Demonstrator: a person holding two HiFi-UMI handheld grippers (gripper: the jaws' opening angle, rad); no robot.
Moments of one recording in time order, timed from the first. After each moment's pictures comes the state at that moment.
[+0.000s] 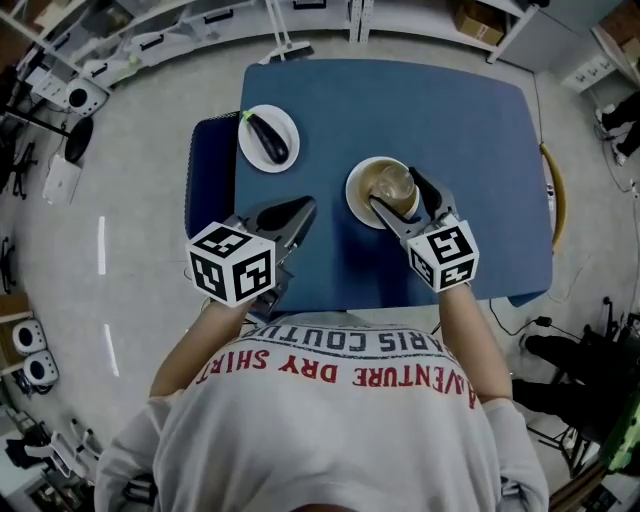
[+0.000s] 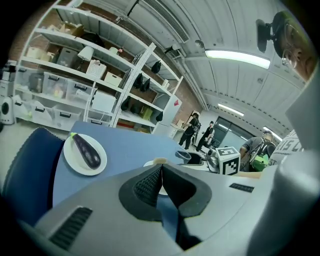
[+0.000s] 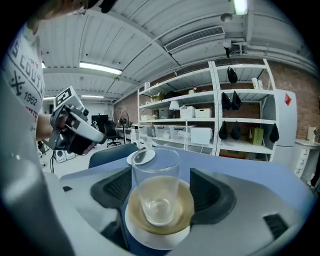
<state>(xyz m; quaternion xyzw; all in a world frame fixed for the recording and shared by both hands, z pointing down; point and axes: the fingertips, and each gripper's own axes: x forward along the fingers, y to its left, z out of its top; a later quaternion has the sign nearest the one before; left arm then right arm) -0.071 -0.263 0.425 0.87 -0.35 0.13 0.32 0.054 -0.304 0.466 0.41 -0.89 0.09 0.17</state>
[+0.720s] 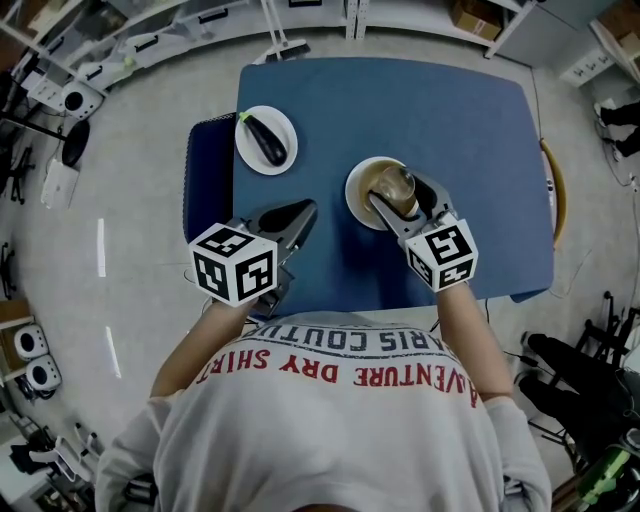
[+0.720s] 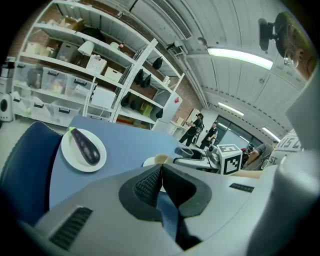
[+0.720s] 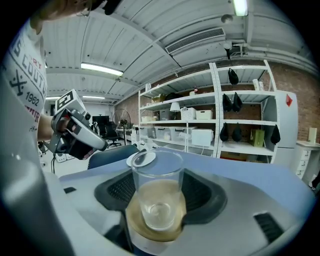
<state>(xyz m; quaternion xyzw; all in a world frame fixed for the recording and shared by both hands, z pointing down) -0.068 -0.267 0.441 0.87 -0.34 0.14 0.34 0.049 -0.310 0.467 0.40 -0.90 0.08 0.17</state>
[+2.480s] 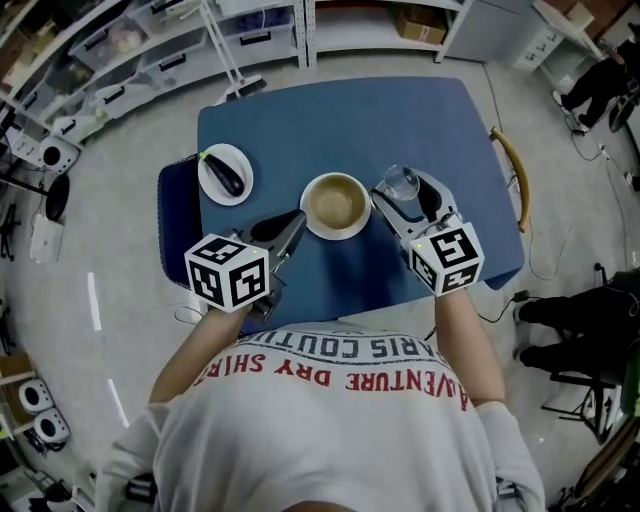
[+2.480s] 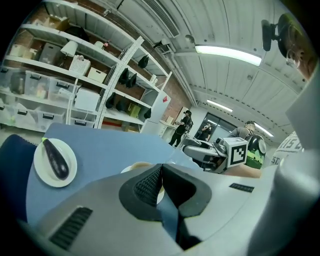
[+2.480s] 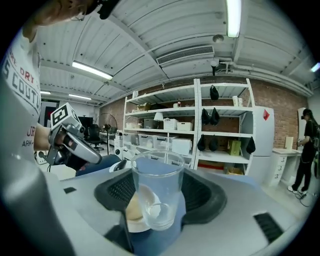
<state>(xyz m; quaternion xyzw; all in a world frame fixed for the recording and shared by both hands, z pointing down) -0.008 -0.264 0.411 0.90 -0.29 0.14 0.31 0.138 -0.294 0.394 0.50 -0.85 0.06 0.14</state>
